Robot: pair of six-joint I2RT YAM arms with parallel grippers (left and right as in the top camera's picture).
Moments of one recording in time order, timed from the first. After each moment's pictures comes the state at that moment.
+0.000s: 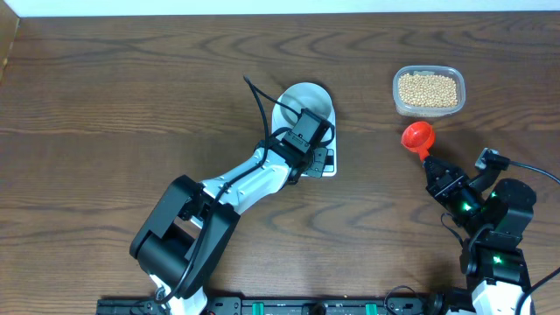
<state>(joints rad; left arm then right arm) -0.65 1.87 1.09 -0.31 0.00 -0.35 -0.21 0.75 0.33 -0.05 -0.52 0.80</state>
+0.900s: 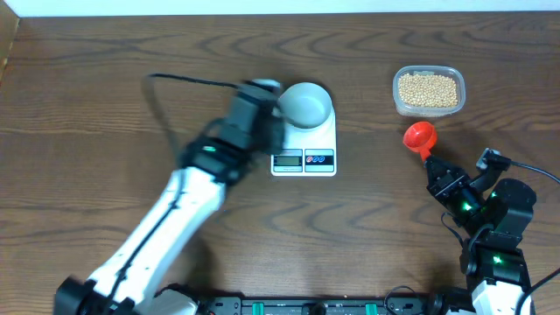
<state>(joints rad) -0.41 1.40 1.09 -0.51 0.01 -0.35 -0.21 0.75 0.33 -0.05 -0.50 0.80</state>
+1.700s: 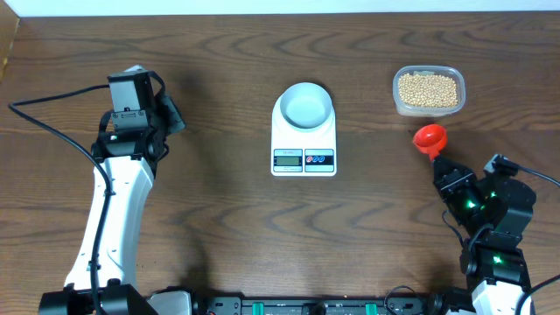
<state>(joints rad) 0.09 1.41 1.09 -0.52 -0.12 -0.33 -0.21 0.75 0.33 -0.07 -0.39 0.98</state>
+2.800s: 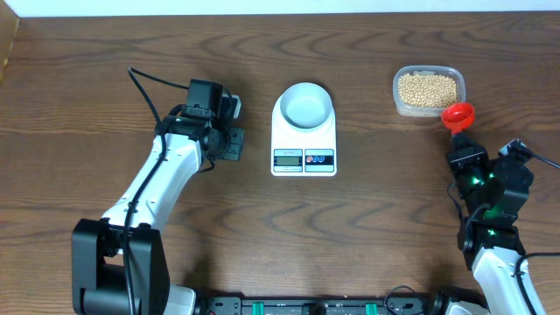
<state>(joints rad) -0.17 1.62 1.09 -0.67 0.11 -0.01 -0.21 1.06 0.34 0.36 -0.19 1.04</state>
